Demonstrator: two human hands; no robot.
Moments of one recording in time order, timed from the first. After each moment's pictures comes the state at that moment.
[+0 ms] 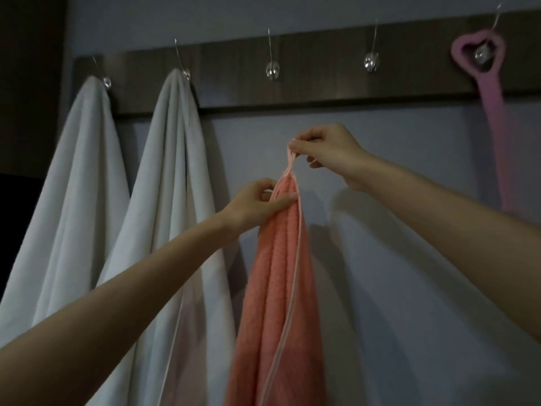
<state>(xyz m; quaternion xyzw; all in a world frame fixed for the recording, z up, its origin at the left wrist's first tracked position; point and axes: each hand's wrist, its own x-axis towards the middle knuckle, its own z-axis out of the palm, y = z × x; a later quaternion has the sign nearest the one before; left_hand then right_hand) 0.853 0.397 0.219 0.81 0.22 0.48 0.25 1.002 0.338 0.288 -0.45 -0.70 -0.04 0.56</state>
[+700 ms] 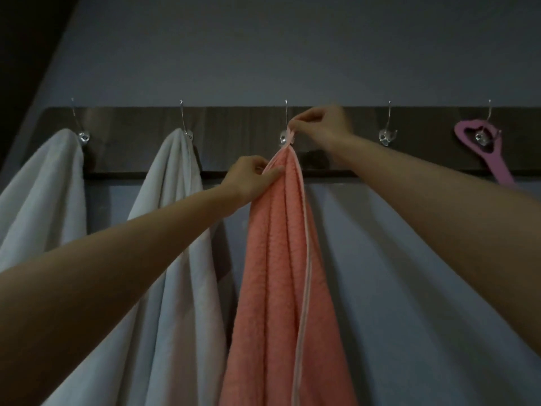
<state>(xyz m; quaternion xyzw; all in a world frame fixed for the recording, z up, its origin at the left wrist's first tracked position) 0.833 0.495 0.380 0.81 0.13 0.56 0.10 0.969 0.422 0.450 -0.40 -0.59 -0.25 0.65</state>
